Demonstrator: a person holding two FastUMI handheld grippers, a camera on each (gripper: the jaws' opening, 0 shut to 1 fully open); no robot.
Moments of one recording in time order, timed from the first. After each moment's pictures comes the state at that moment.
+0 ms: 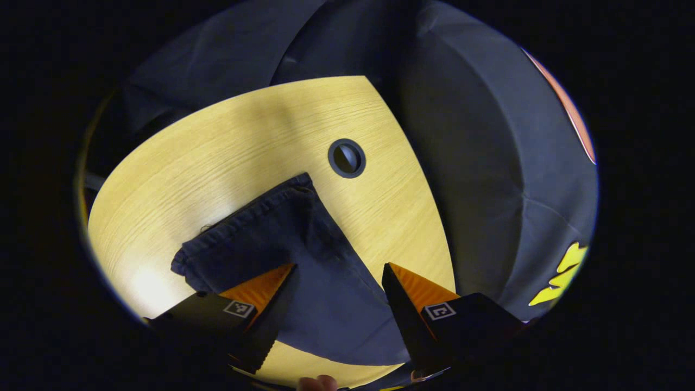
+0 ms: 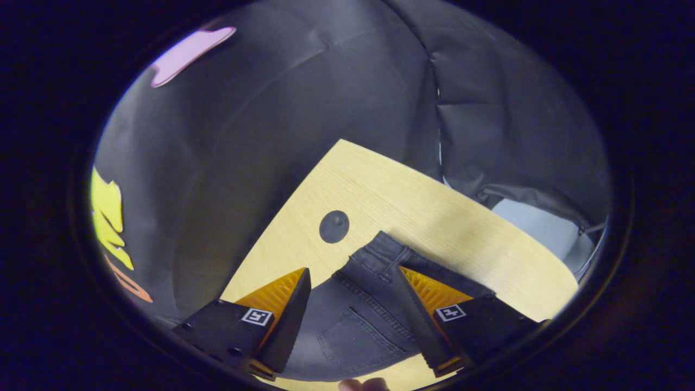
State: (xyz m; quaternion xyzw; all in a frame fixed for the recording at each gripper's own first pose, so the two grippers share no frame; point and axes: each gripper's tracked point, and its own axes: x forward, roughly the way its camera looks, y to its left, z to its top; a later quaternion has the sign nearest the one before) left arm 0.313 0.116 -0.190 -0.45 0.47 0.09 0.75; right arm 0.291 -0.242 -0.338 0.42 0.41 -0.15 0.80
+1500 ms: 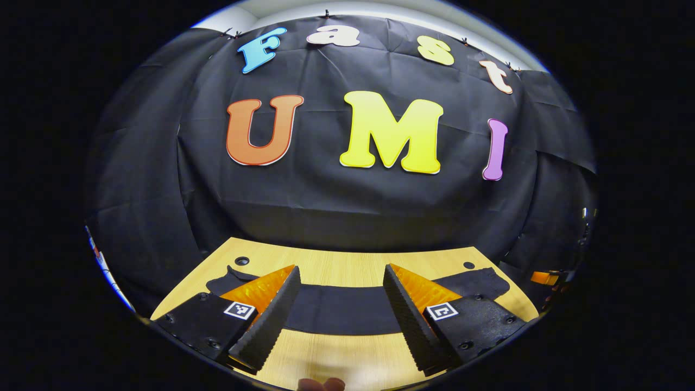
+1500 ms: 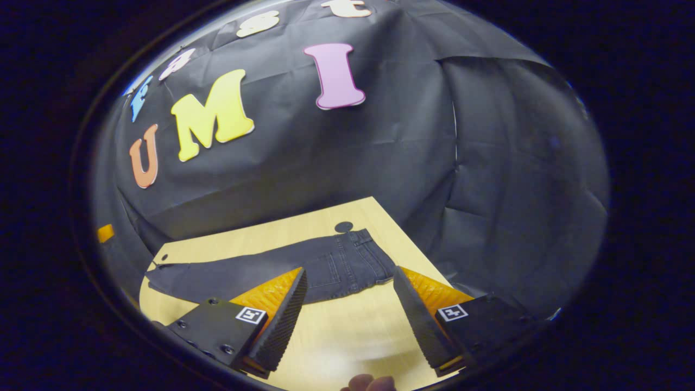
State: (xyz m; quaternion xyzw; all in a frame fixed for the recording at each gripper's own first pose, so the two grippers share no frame) left arm 0.080 -0.086 0.037 -0.02 0.10 -0.08 0.99; right arm 0.099 -0.238 -0.249 0.17 0.26 -0.08 0.95
